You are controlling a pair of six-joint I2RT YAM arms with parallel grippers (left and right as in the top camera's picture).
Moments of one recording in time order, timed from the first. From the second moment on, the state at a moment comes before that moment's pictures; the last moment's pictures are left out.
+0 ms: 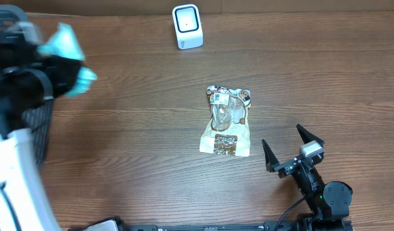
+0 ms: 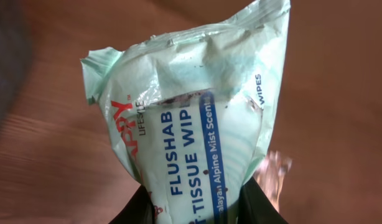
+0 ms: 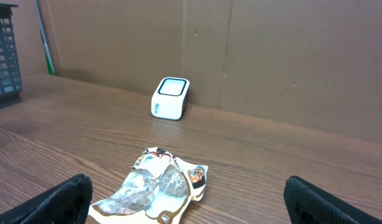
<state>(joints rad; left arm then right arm) 0.25 1.42 1.83 -1.29 0.37 -0.20 0.04 0.01 0.02 -0.01 -0.36 -0.05</state>
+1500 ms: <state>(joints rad) -0.02 1.87 2.46 -1.48 -0.02 -0.30 0.04 0.01 0.02 -0.01 -0.36 -0.05</state>
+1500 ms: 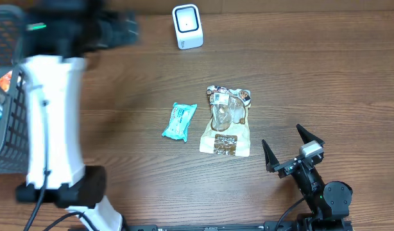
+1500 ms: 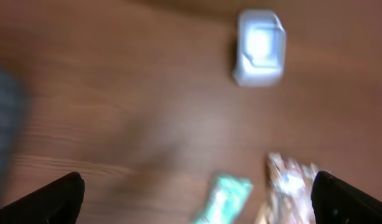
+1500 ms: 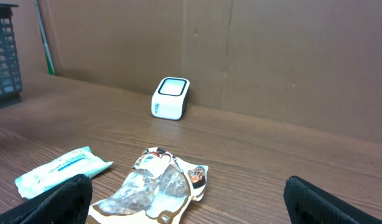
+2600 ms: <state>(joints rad) 0.73 1.91 1.85 -0.86 -0.09 -0.09 0.04 0.01 0.02 -0.01 -0.36 -0.05</state>
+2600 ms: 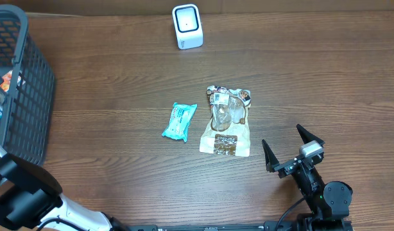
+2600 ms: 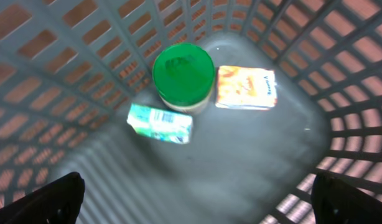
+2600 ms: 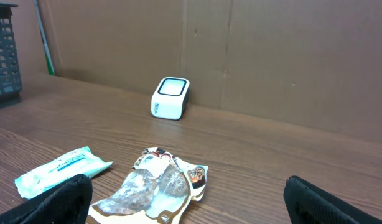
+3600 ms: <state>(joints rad) 0.80 2.20 1.84 -0.72 -0.09 0.27 0.04 0.01 0.02 -0.01 -0.36 -0.05</state>
